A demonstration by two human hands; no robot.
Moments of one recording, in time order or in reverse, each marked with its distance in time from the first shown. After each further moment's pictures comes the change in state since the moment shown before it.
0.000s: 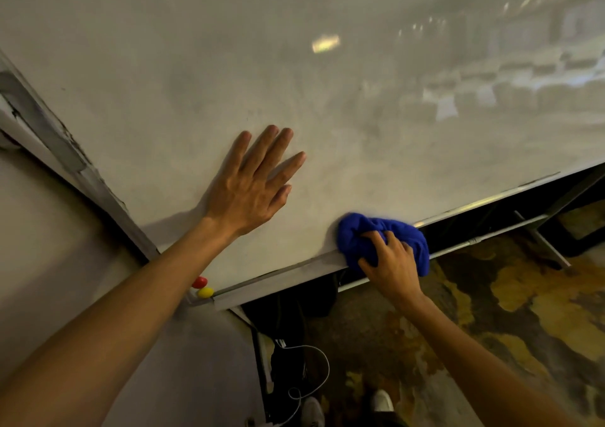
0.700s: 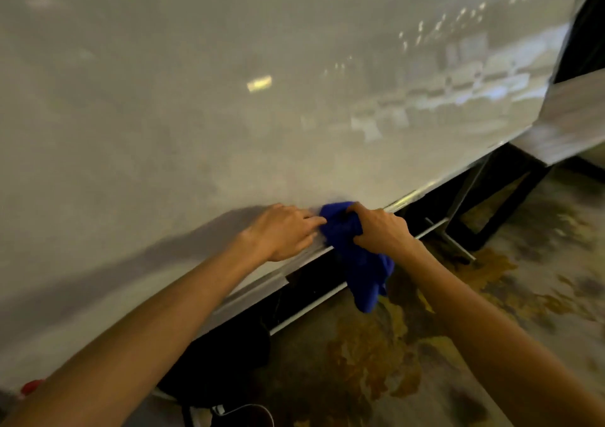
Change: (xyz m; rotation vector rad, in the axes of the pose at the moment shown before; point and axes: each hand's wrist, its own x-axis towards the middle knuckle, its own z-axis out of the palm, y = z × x) left_hand 0.208 0.199 -0.064 -0.577 -0.493 0.367; right_hand 0.071 0.175 -0.177 -0.199 -0.295 0.220
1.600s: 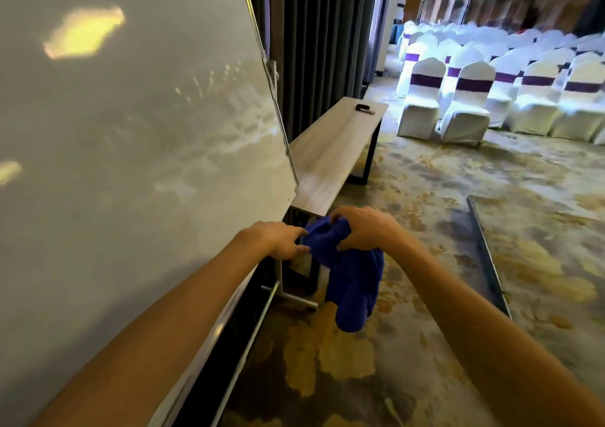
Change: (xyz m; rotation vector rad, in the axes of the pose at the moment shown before) left_hand 0.537 0.210 -0.144 -0.116 -0.261 0.416; right_hand 0.049 0.454 -0.180 0.071 0.076 0.587
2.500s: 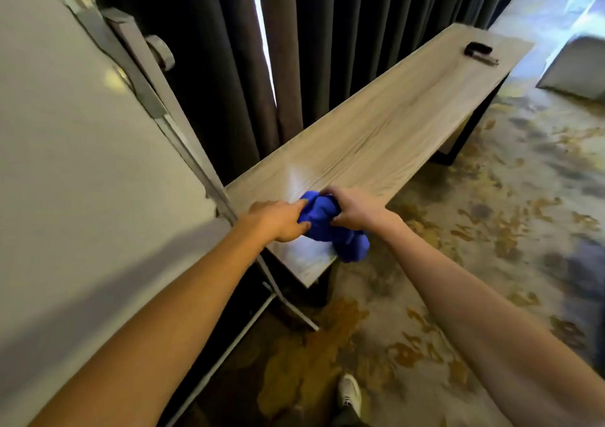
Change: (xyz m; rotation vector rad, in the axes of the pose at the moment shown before) left_hand 0.467 -0.055 -0.122 -0.147 -0.064 -0.434; right_hand 0.506 0.212 -0.008 0.184 -0.181 -0.360
